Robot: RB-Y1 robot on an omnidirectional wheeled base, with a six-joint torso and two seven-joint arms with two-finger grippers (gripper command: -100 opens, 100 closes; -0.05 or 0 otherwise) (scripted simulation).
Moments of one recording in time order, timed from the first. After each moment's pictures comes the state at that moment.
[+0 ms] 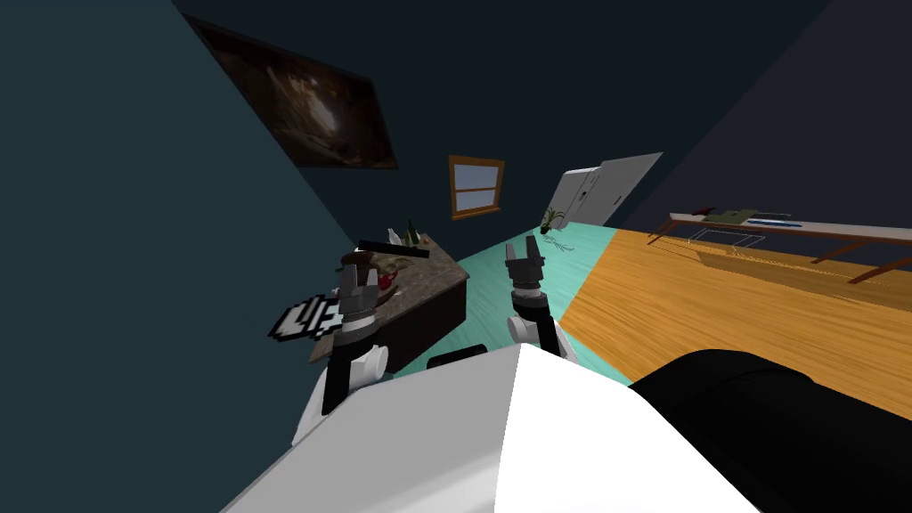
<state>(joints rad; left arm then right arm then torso) 0.41 0.11 -0.03 -2.21 -0.02 -0.51 -0.01 0.48 0.04 0.03 -2.34 0.12 -0.56 -0.17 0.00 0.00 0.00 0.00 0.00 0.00</state>
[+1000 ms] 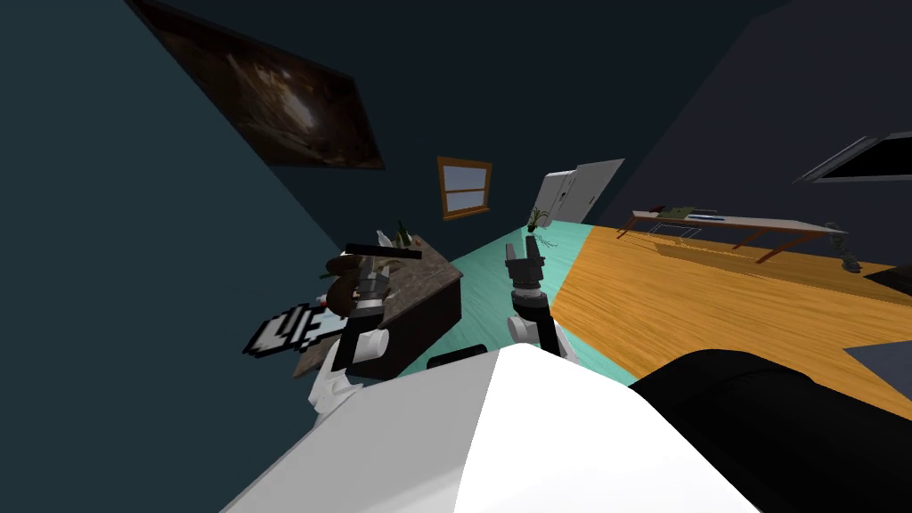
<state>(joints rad) 0.22 0.19 -0.01 -2.09 0.06 -0.24 0.06 0.48 0.04 0.03 -2.34 0.12 -0.56 -0.17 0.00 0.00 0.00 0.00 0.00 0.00</state>
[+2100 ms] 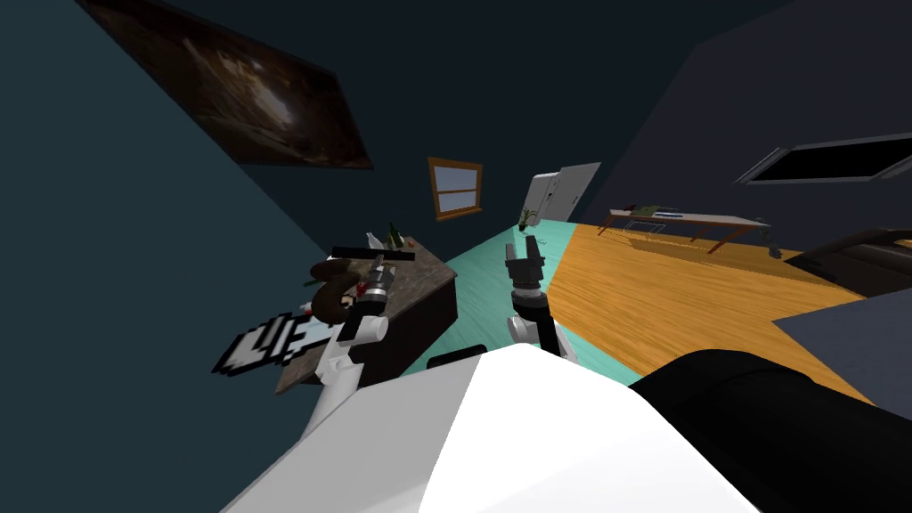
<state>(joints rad) 0.08 0.25 0.01 -1.99 0.13 0.03 0.13 0.48 0.04 0.03 -2.34 0.12 -0.56 -0.17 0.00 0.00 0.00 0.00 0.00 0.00</state>
